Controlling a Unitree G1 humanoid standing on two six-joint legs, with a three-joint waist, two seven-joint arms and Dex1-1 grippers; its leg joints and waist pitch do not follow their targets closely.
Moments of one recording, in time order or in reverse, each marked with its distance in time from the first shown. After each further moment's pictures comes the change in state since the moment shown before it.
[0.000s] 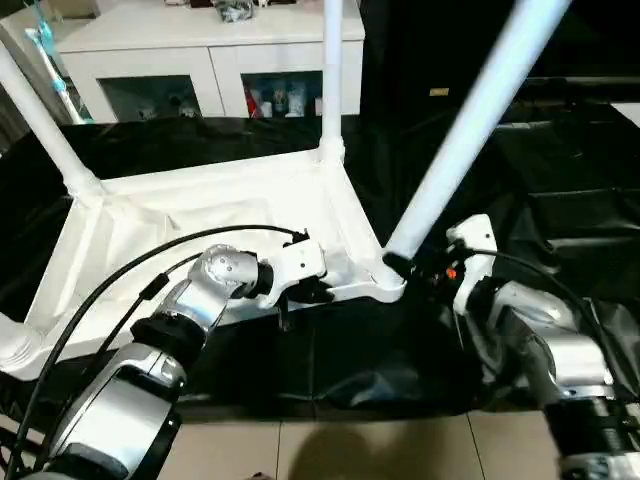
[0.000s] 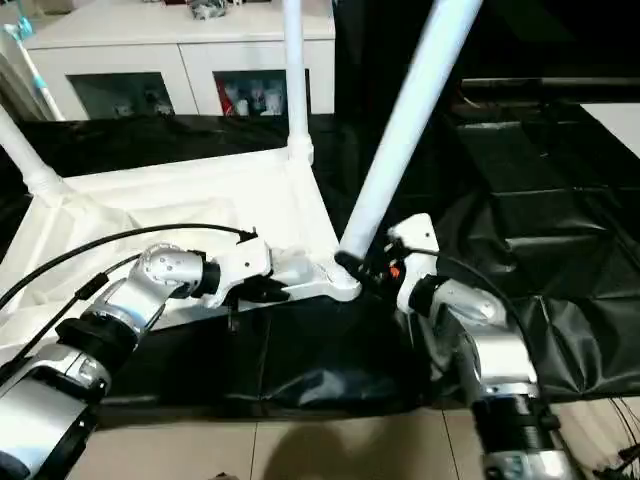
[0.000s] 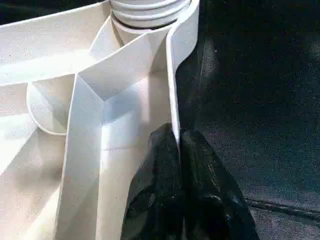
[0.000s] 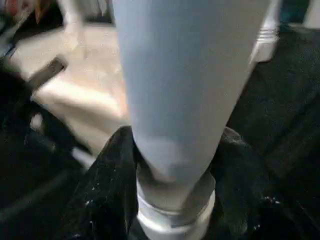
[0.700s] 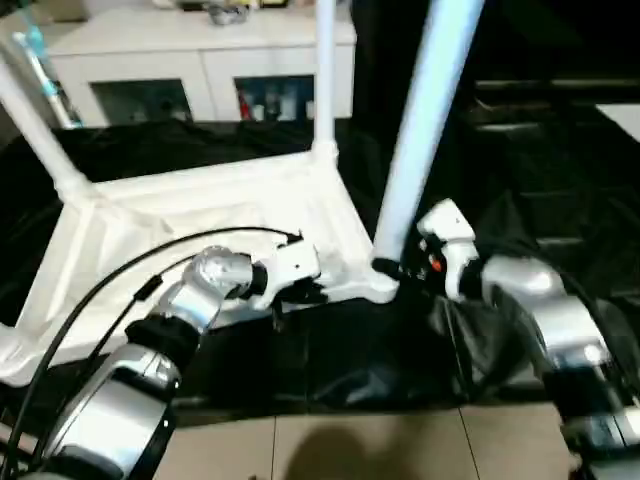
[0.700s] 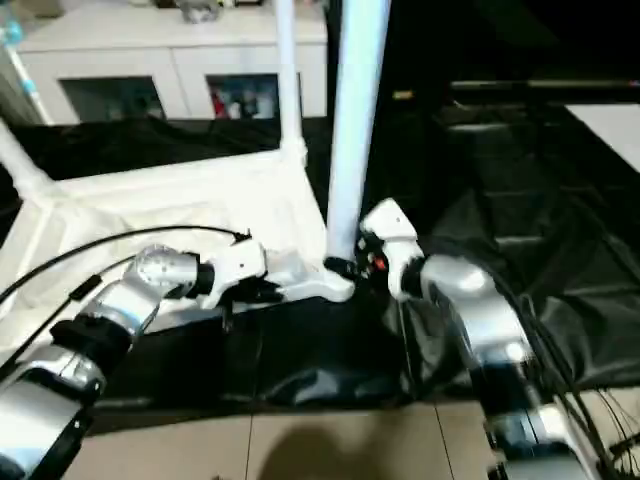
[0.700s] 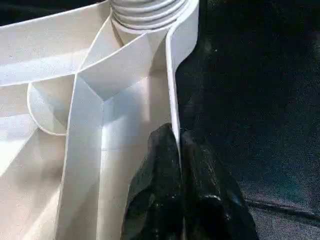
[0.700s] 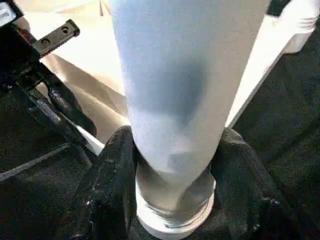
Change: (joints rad) left arm 0.007 0.009 0.004 0.000 0.000 0.000 0.004; right arm -0.229 -0.012 0.088 0.152 -0.056 0.121 0.100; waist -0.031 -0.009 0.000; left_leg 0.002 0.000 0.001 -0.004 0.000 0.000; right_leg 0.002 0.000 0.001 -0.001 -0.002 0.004
